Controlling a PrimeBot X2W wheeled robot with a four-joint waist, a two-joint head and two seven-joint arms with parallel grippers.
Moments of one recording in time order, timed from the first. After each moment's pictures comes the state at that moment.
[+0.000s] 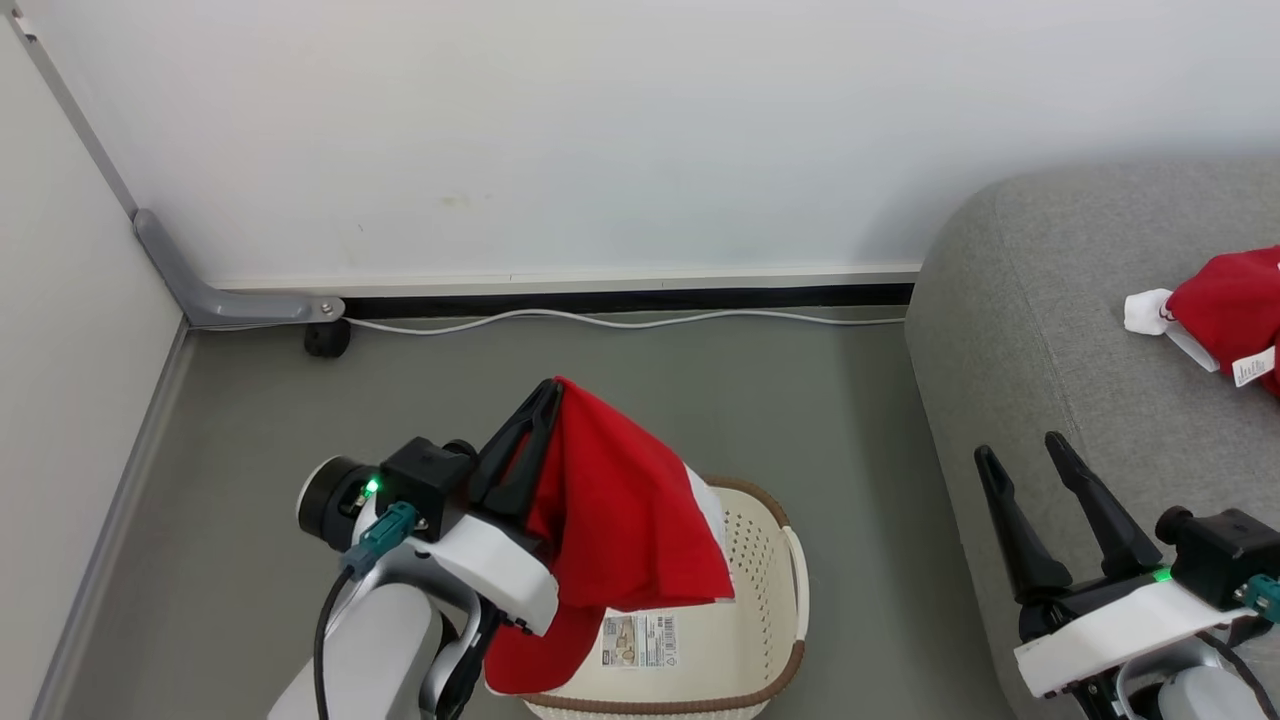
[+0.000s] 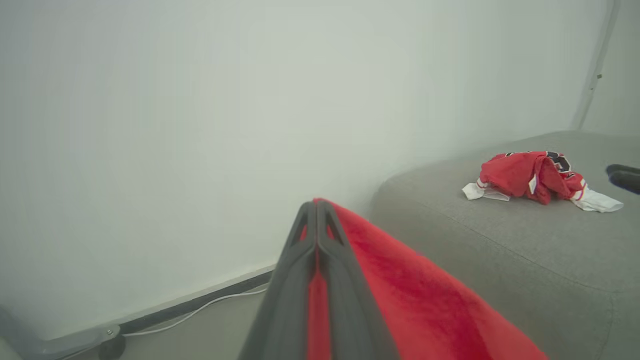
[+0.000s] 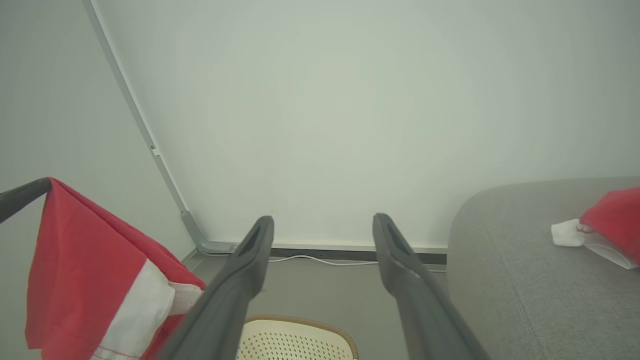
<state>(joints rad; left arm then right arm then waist) -0.36 0.16 -0.52 0.37 -0.37 -0.02 -0.25 -0.13 -0.30 0.29 0.20 0.54 0.13 -0.26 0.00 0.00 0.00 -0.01</state>
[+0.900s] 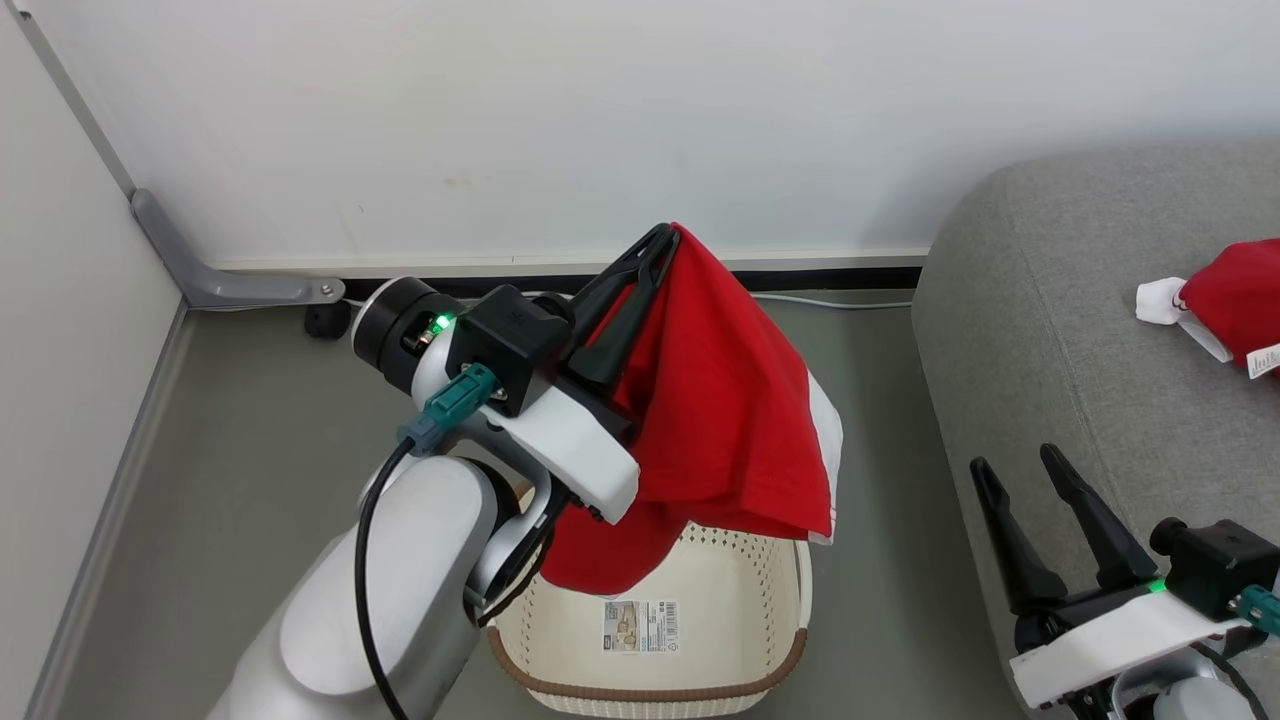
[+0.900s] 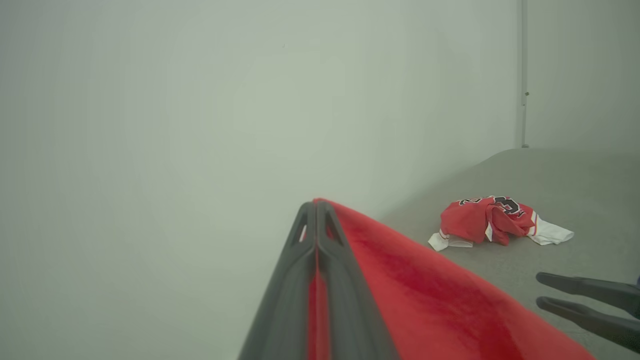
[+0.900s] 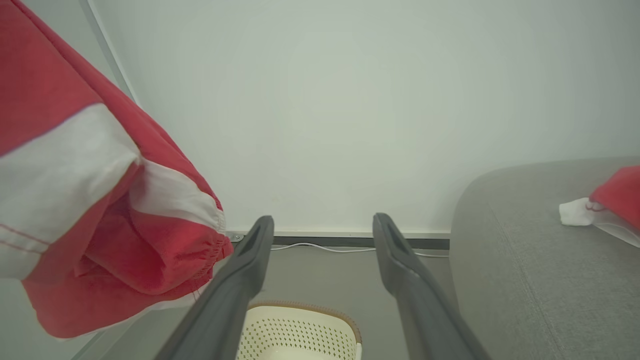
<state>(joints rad) -0.57 0.14 -0.59 0.14 -0.35 -0.03 -0.05 -0.11 -0.29 0.29 0.20 0.54 0.13 -0.26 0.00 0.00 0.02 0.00</state>
